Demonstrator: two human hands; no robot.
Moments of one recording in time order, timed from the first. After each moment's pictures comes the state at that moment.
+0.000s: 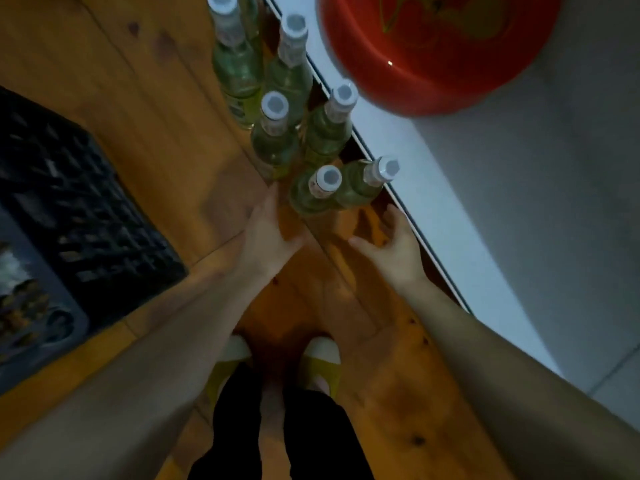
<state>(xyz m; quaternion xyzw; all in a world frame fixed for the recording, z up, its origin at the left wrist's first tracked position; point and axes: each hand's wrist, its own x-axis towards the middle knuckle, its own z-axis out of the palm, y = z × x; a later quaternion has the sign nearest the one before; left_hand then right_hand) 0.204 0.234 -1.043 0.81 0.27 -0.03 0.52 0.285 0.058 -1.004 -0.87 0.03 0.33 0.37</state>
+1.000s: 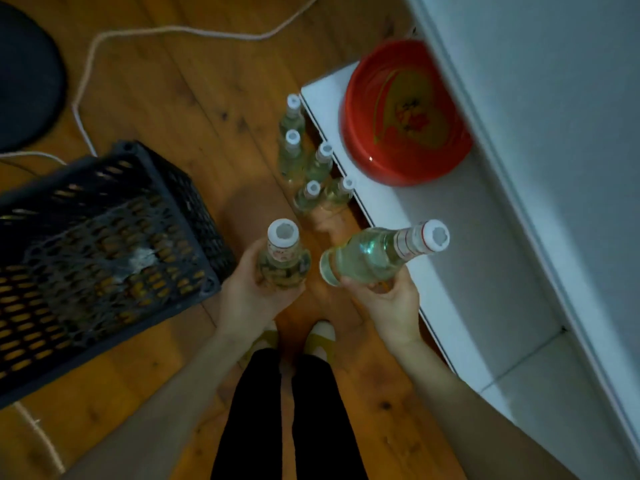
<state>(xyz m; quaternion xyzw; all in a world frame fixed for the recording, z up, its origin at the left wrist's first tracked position) 0.129 0.263 -0.773 0.71 0.39 -0.03 0.58 0.232 0.098 -0.762 -0.83 0.03 0.27 0.48</state>
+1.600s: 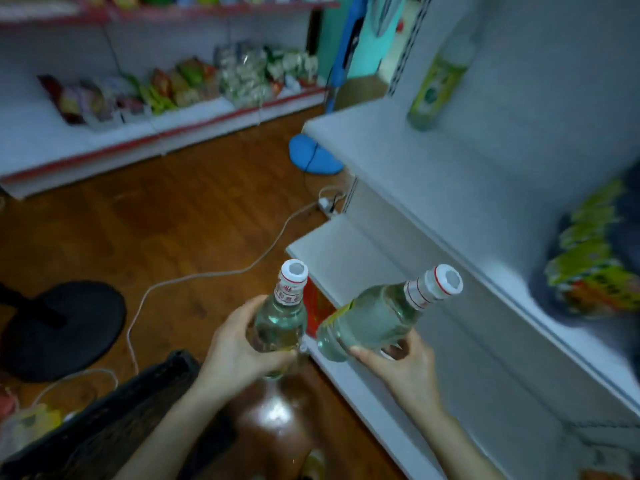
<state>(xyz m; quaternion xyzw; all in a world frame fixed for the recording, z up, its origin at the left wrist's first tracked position) 0.173 0.320 -0.344 0.79 0.19 0.05 0.57 0.244 0.105 -0.327 -0.81 -0.04 0.12 0.57</state>
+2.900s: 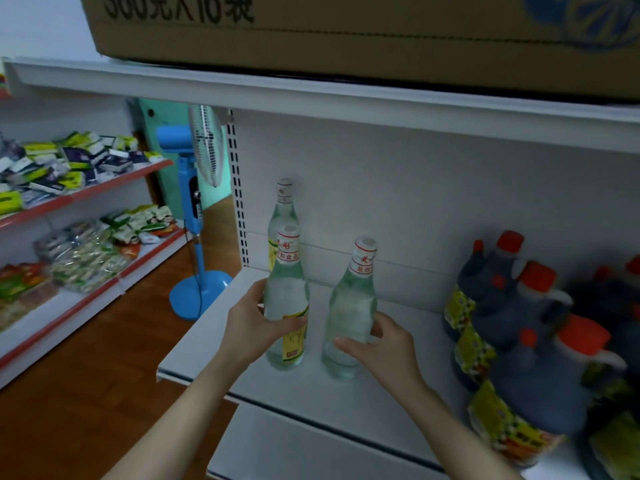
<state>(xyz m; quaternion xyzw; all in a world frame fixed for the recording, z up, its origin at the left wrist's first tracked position) 0.540 0.287 -0.182 0.84 -0.04 0.05 0.54 0.498 0.091 -0.213 -0.82 0.08 -0.14 0.55</state>
